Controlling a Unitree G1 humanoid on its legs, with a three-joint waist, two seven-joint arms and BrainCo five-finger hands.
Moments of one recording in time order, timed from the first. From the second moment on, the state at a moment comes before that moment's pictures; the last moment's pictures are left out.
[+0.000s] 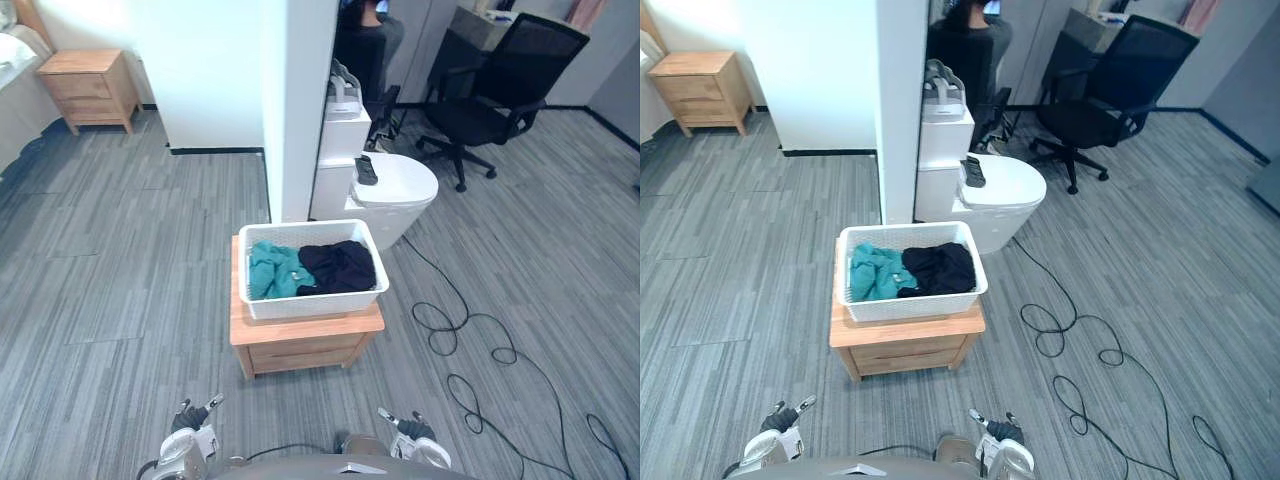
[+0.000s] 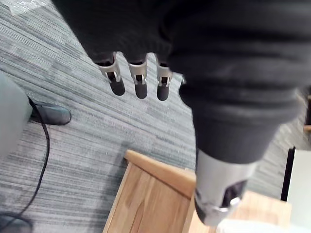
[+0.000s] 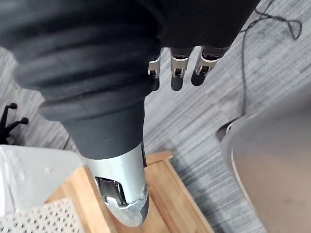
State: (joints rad) left arm 0.00 0.02 0.27 1.10 -0.19 -0.09 0.12; right arm 0.04 0.00 -0.37 1.04 0.15 -0.11 -0.14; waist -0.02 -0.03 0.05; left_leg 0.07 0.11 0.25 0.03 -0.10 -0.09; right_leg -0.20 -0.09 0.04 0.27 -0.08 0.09
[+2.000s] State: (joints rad) left arm -0.38 0.26 0.18 0.68 -0.30 -0.12 0.22; right arm -0.49 -0.44 -0.09 0.32 0.00 -0.08 -0.23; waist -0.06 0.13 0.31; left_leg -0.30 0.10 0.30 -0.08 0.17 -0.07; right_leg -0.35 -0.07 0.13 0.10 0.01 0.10
